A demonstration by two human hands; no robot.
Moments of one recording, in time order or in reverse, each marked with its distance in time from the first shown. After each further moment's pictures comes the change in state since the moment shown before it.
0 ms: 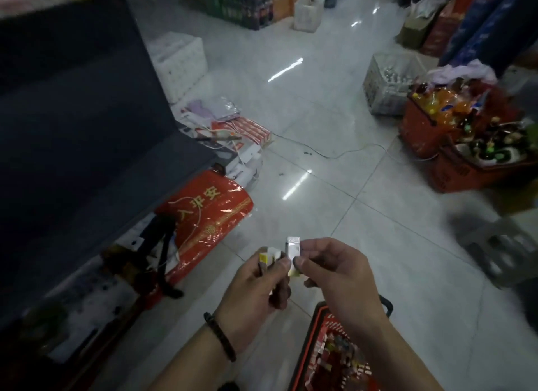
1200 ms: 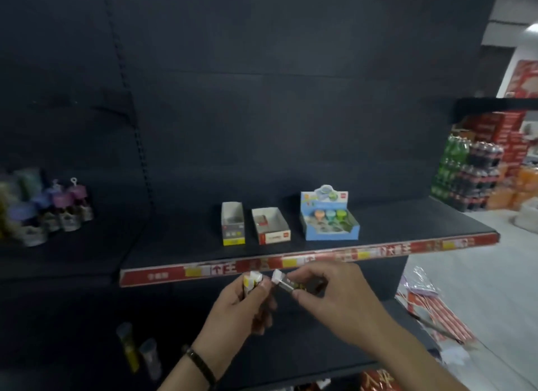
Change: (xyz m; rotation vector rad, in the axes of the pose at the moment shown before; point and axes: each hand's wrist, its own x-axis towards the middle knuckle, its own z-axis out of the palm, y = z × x) left_hand -0.437 0.372 -0.365 0.021 0.701 0.560; right_hand -0.165 -0.389 0.518 -0.611 -0.759 -0.961
